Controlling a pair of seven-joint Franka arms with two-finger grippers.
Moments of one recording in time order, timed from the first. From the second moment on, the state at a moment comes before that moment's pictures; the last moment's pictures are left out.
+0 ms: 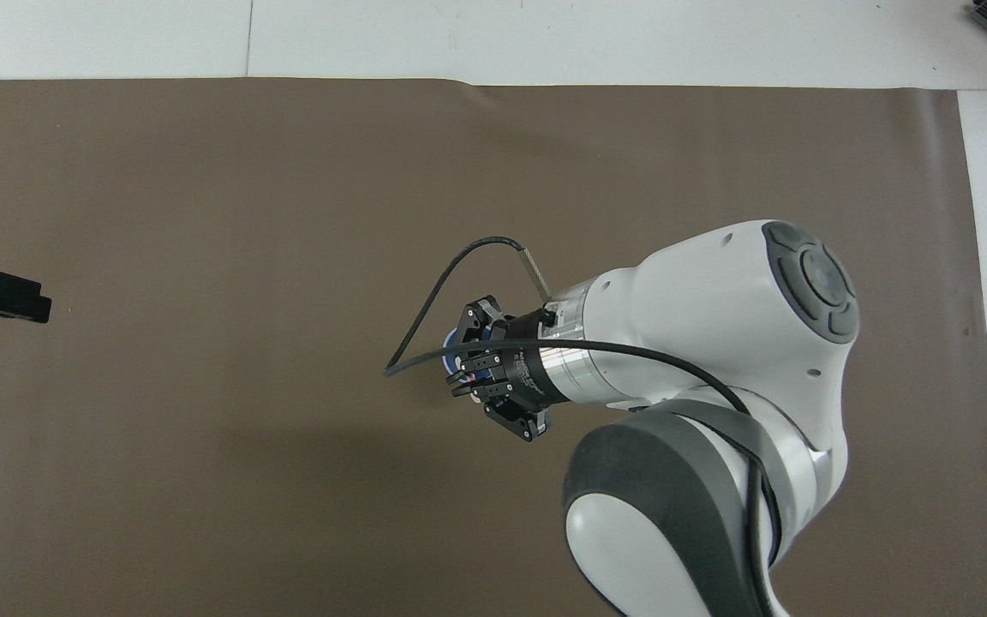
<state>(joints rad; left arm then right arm) -0.01 -0.05 -0.04 -1.53 -0.01 1.46 0.07 0.28 0.05 0.25 -1.80 0.60 1.98 1.42</state>
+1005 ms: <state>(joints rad) -0.01 -0.05 -0.04 -1.53 -0.02 1.46 0.07 0.26 0.06 0.24 -1.89 0.59 2.11 1.31</state>
